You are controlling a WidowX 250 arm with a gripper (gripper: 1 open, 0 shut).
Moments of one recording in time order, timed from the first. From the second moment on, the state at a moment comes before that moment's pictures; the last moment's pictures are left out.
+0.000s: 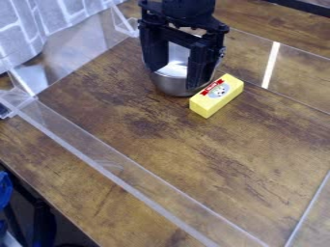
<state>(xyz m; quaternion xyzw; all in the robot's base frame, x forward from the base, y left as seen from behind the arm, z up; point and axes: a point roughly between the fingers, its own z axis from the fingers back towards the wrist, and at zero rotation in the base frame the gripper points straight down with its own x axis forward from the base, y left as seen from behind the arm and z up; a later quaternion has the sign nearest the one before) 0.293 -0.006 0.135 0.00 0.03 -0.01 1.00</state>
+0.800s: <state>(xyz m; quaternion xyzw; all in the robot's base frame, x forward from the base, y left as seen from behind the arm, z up) 0.346 -0.034 0.070 0.00 0.02 -0.04 1.00</state>
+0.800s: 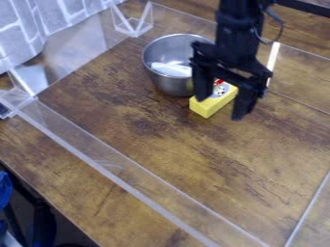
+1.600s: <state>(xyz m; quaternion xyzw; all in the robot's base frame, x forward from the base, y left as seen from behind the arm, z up) 0.350 -0.018 0.075 -0.01 -0.03 -0.05 1.00</state>
